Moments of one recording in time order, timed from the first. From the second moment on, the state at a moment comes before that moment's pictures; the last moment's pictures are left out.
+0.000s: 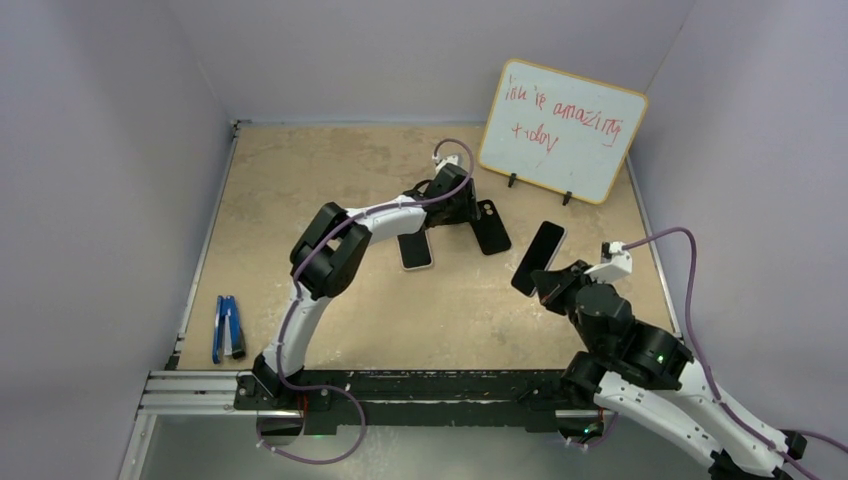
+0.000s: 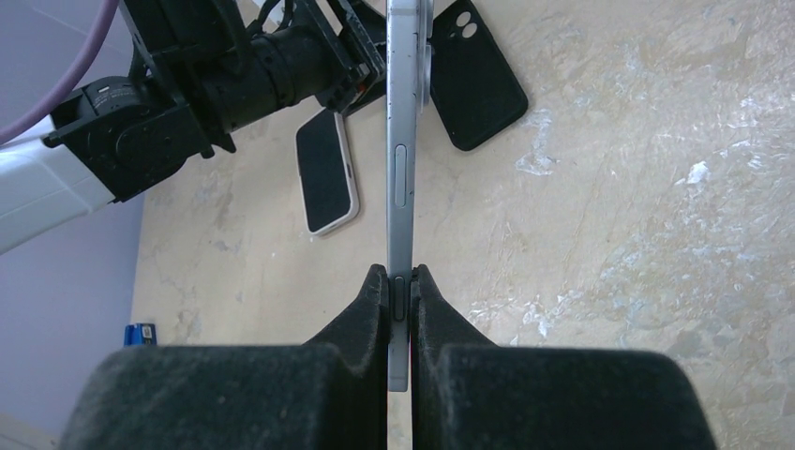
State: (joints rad) left arm -0.73 2.26 1.65 -0.11 -0.08 -0.75; right arm 0.90 0.36 0.65 -0.74 0.64 0.95
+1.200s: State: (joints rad) left arm -0.73 2.24 1.66 -0.23 -0.02 -0.62; right arm 0.90 0.29 0.58 -0.79 0.65 0.99
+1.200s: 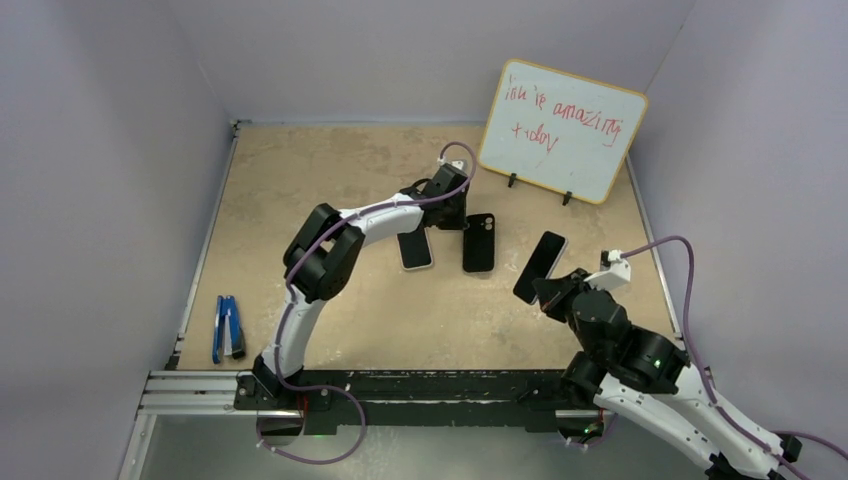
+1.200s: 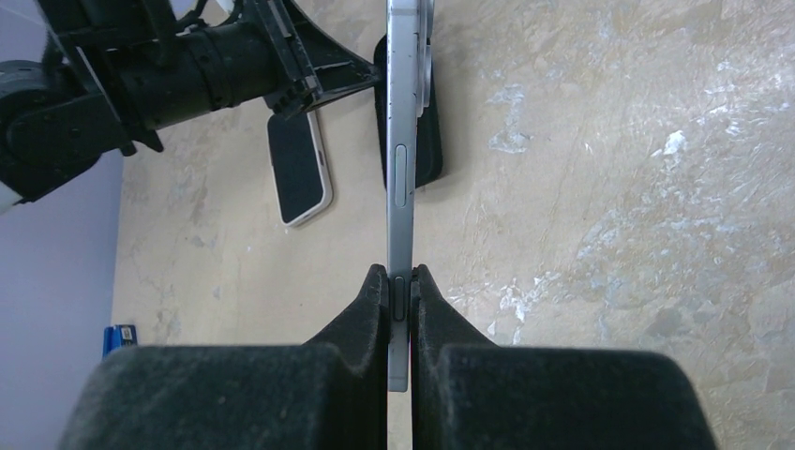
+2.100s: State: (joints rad) left arm -0.73 1.65 0.99 -0.32 0.13 -0.65; right arm 0.90 0.49 0.47 -0.54 0.36 0.95
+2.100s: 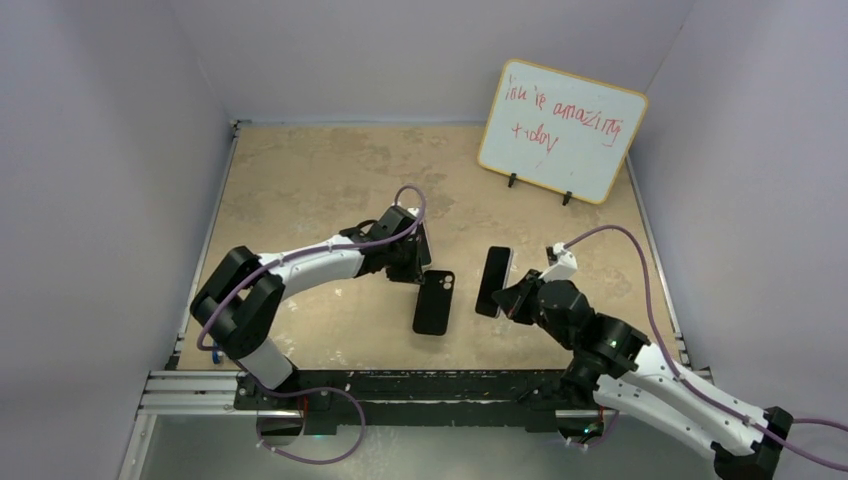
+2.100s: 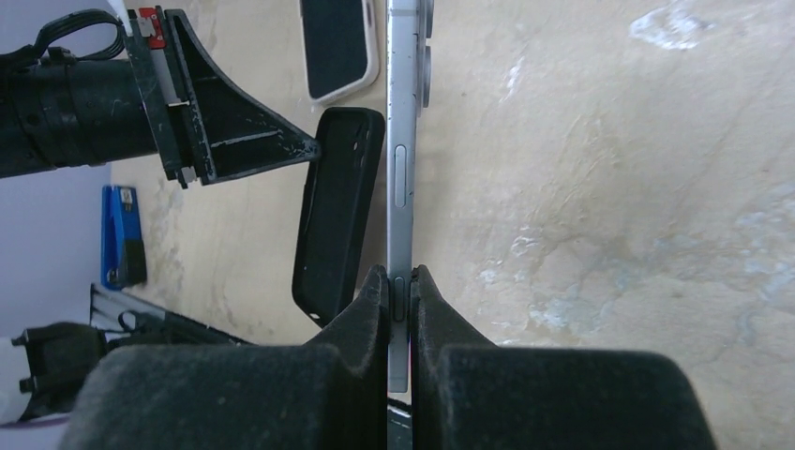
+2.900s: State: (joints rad) left arm -0.73 1.53 0.78 -0.21 0.16 -0.83; right arm 0.90 0.66 0.42 -0.32 0.15 0.98
